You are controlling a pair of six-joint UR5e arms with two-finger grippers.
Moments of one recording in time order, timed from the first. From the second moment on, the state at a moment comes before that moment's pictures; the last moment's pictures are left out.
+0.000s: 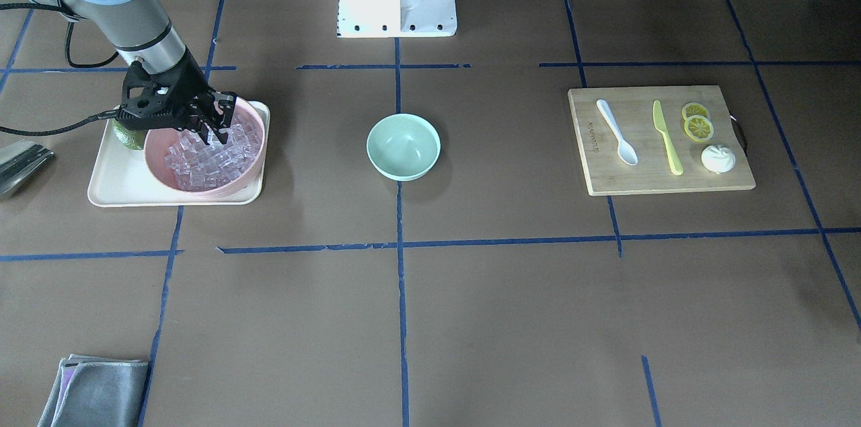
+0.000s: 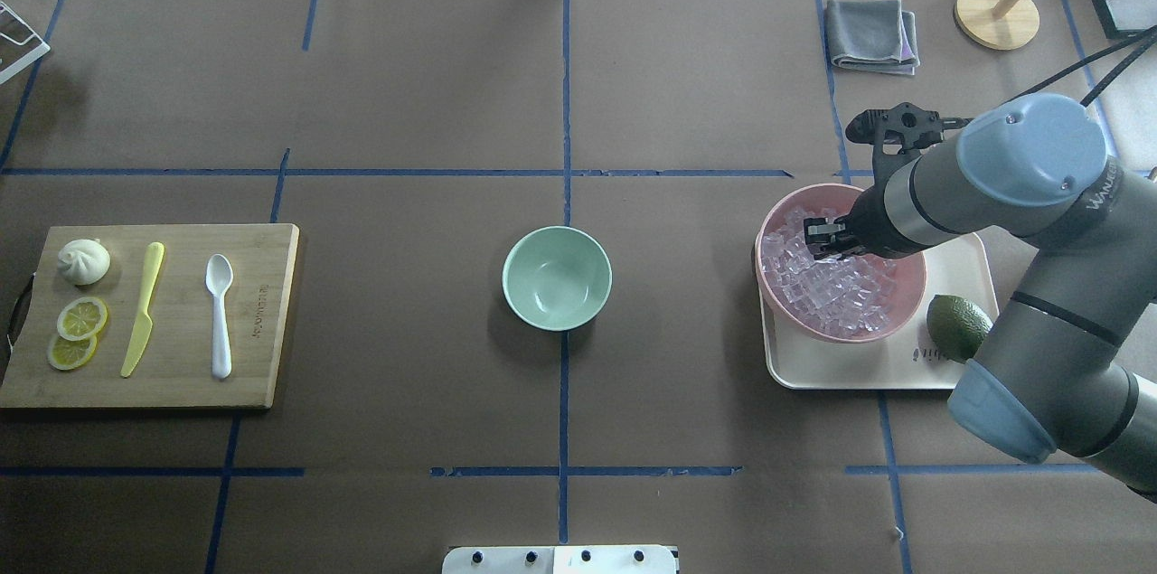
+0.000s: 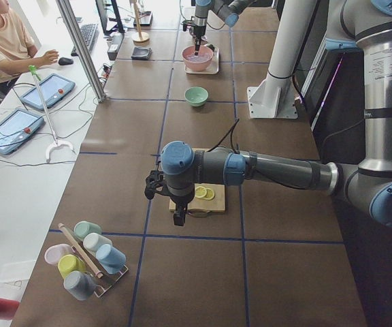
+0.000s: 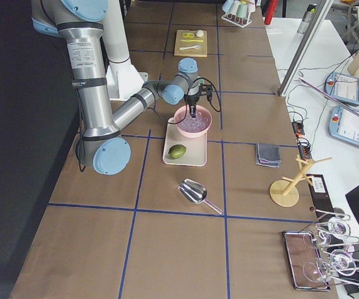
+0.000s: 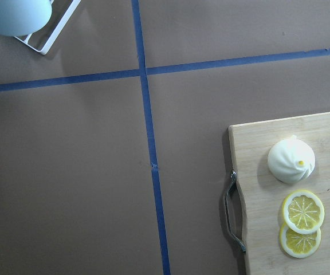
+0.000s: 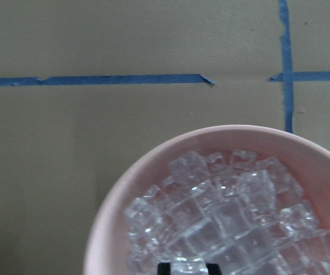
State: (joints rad) left arm -1.55 -1.44 -1.84 -1.48 -2.43 0.08; right arm 0.69 -1.35 1.98 -1.40 1.95 1.12
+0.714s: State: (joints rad) left arm -1.34 -1.46 -1.85 -1.65 -2.54 -0.22; right arm 0.50 -1.00 1.84 -1.41 1.85 1.55
